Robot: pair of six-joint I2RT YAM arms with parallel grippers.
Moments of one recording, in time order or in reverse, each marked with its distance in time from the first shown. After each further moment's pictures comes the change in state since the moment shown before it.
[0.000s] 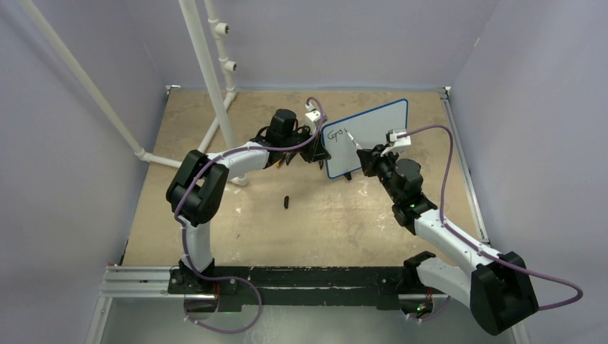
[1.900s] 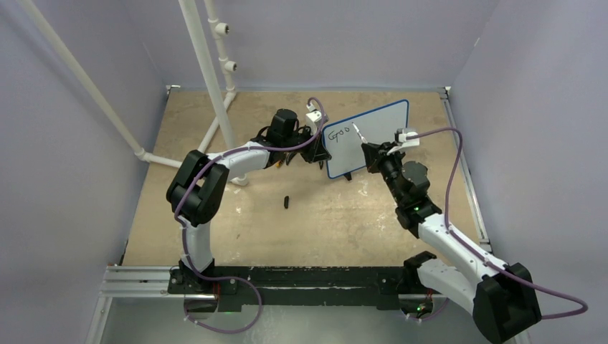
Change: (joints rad) left arm -0.005 0.000 0.006 -0.011 0.001 0.001; right arm 0.000 -0.074 0.000 0.037 0.027 0.000
